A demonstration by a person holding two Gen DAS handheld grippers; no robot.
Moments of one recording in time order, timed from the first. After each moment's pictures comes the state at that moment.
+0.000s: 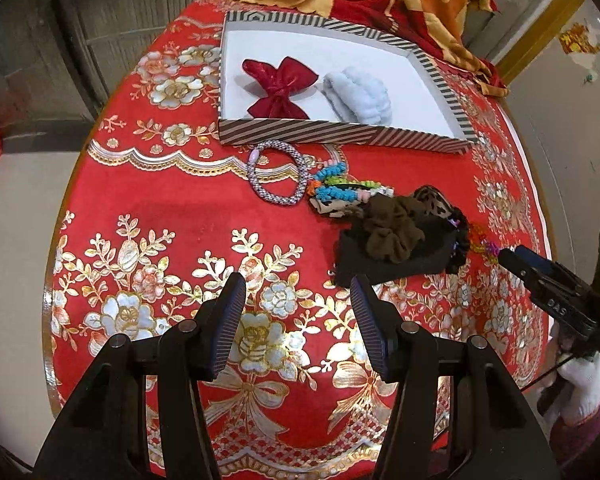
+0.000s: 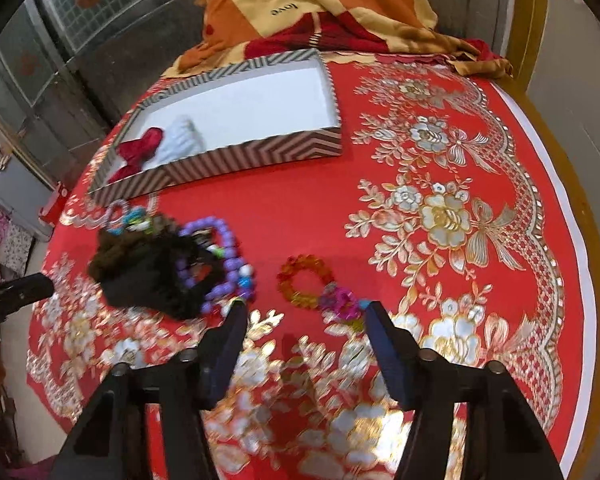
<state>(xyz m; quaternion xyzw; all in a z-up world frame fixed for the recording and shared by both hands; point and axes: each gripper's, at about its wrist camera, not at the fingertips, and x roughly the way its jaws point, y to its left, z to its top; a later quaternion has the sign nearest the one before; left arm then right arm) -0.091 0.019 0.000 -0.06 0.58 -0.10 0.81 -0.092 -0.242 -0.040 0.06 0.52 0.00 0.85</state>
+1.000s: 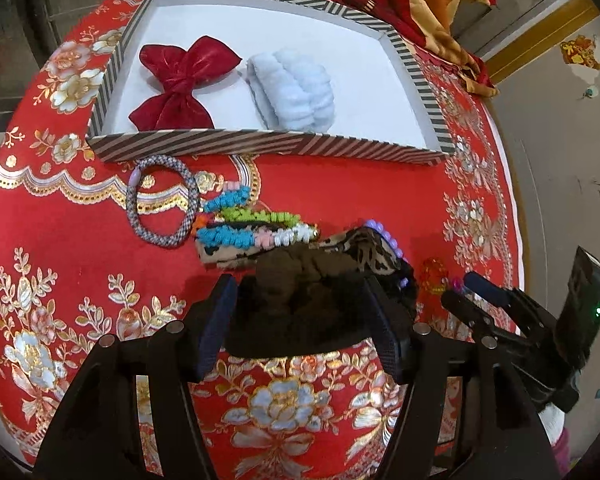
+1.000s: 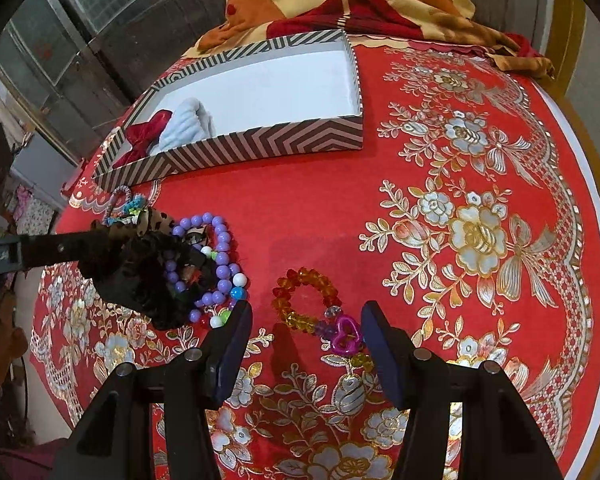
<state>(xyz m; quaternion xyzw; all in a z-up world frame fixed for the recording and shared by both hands) -0.038 -0.050 -0.023 -0.11 0.60 -0.13 0.78 -0.066 -0.253 -0.060 0.05 0.54 0.07 0.84</state>
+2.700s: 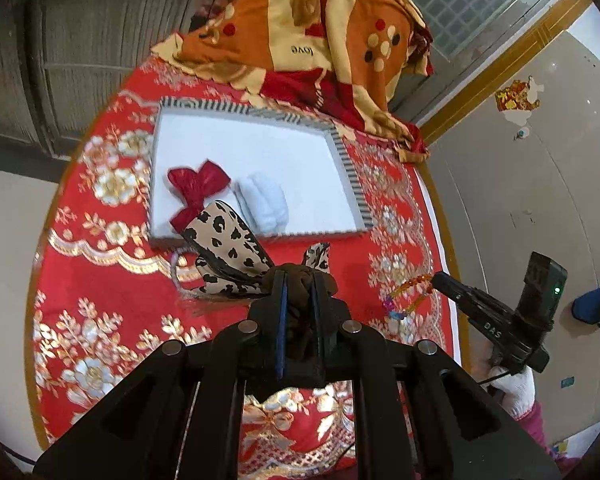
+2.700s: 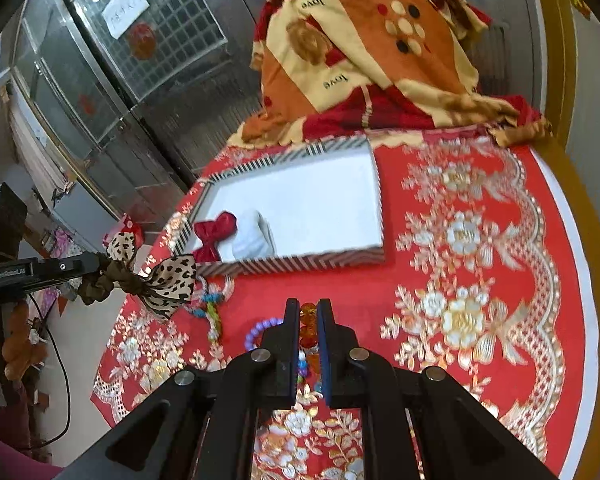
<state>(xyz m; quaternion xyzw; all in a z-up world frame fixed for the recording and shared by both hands) -0.052 0.011 0.105 -0.15 0.51 -0.20 0.83 -0.071 -0.261 0.047 0.10 0.43 0.11 0.89</state>
